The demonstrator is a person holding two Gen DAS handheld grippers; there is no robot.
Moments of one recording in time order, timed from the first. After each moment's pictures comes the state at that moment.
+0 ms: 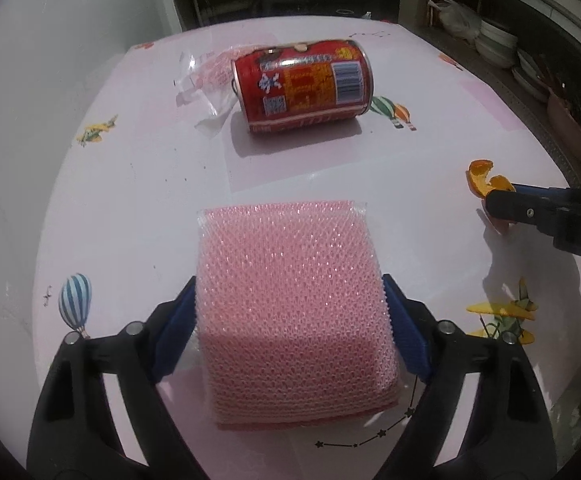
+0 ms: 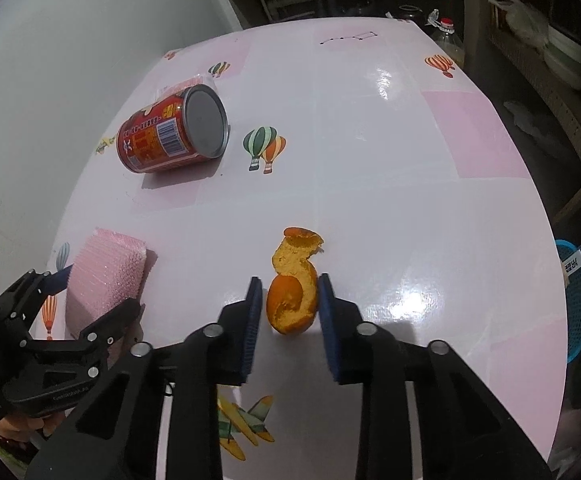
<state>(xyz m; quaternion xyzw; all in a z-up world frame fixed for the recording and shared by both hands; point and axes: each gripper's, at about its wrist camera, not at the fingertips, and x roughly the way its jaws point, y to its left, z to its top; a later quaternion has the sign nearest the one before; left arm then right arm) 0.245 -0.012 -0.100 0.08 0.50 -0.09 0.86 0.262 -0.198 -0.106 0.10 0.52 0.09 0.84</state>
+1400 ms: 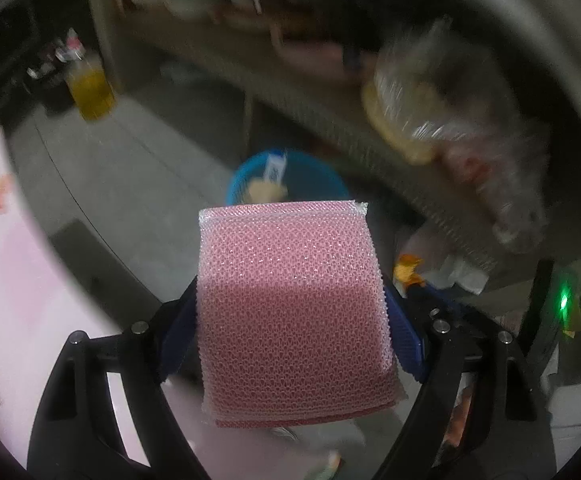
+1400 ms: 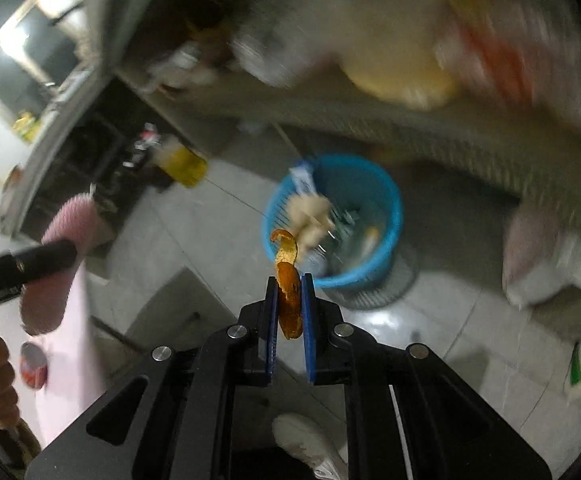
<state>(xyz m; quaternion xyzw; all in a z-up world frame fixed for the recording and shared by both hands) 0.252 -0.440 -0.080 0.19 0.54 -0.44 0.69 0.033 -0.524 -0.169 0.41 0.34 -0.28 0.80</state>
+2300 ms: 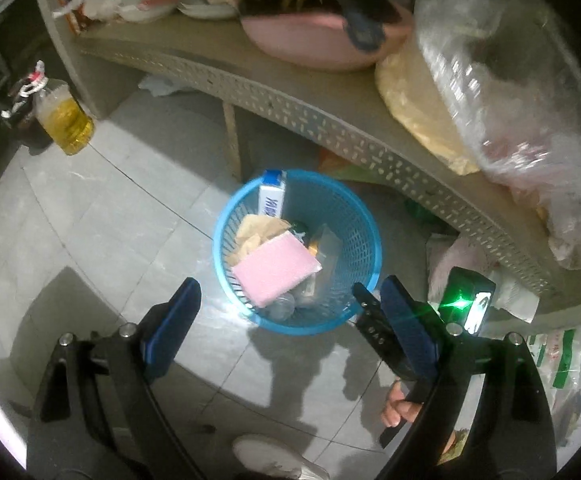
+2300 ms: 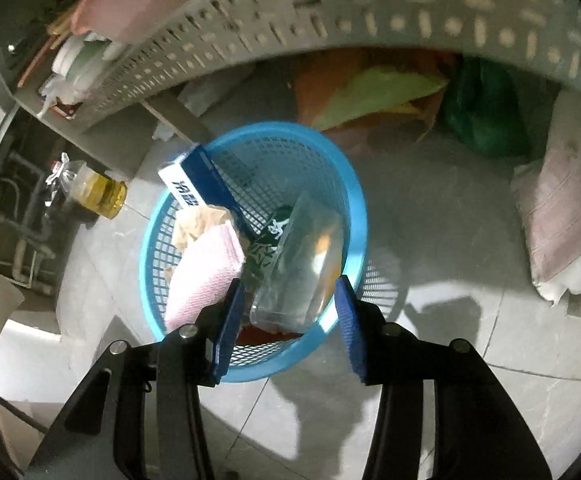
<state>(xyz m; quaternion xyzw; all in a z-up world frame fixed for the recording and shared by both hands) 0.277 -0.534 -0.138 0.24 0.49 -0.45 0.71 0.099 -0.610 -0.336 0.44 0.33 -0.37 0.75</state>
